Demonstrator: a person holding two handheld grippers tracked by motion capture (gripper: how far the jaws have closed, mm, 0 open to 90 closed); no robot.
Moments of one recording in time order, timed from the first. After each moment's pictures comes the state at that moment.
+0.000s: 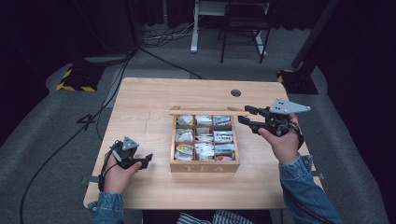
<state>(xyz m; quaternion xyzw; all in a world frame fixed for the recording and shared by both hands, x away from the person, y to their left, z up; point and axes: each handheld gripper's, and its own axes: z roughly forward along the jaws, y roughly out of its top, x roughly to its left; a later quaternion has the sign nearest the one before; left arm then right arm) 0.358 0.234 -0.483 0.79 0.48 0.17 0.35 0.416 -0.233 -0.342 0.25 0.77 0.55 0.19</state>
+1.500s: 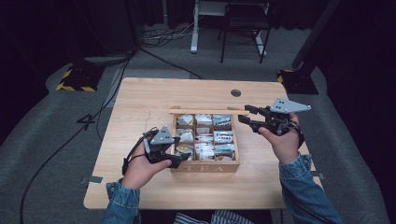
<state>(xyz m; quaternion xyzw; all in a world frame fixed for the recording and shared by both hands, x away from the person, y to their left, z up) 0.354 0.131 -0.398 0.85 0.26 0.10 0.45 0.419 -0.234 -0.341 0.25 0.77 0.56 0.19</state>
